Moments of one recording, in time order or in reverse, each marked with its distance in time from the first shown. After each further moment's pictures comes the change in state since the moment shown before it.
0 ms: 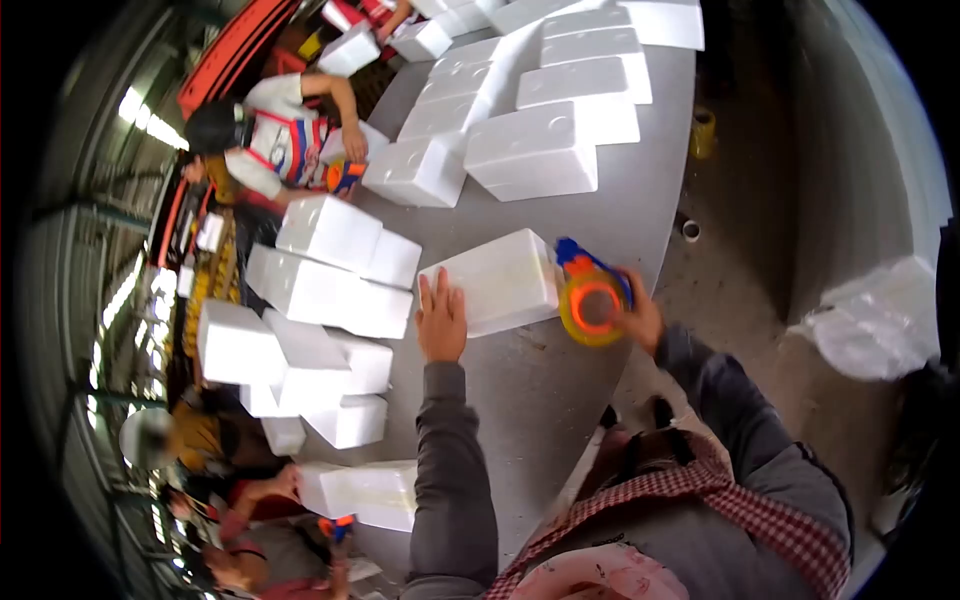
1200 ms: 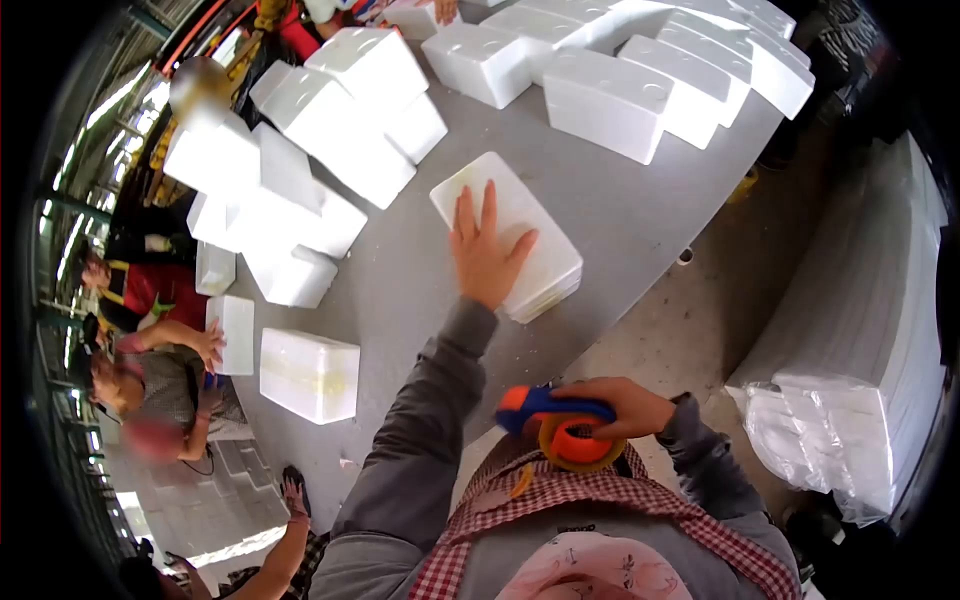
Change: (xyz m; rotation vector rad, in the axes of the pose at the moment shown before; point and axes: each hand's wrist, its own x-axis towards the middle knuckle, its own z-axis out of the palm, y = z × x) left_hand -0.062 0.072 -0.006 -0.252 0.126 -0.193; right_hand -0.097 -0.102 0.027 -0.485 -1.073 0.240
